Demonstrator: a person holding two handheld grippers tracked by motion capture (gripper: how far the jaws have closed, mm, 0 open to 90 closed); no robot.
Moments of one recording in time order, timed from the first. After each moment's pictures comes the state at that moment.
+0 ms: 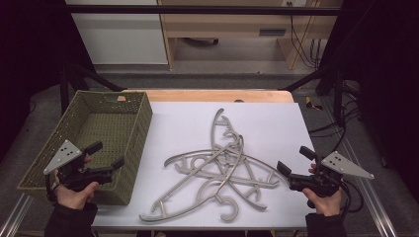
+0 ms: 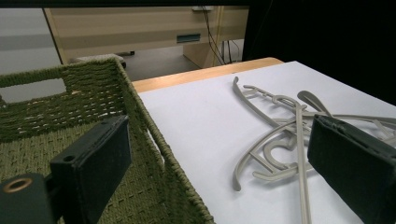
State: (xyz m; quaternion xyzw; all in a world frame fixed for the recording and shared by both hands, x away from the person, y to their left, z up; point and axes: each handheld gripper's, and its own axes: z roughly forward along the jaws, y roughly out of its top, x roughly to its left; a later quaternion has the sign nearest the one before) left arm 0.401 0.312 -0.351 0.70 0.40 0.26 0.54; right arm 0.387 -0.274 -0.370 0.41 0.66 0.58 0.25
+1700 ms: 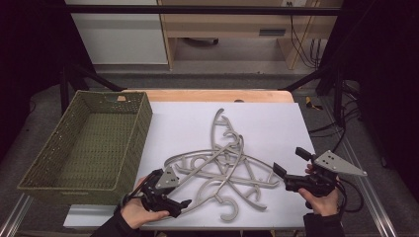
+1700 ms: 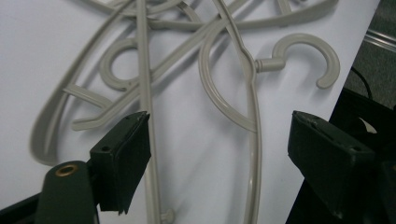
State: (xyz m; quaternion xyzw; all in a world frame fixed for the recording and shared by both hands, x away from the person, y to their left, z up) left arm 0.391 0.144 -0.404 0.91 0.23 0.10 0.33; right arm 0.389 -0.266 -0.372 0.40 0.68 0.56 0.25
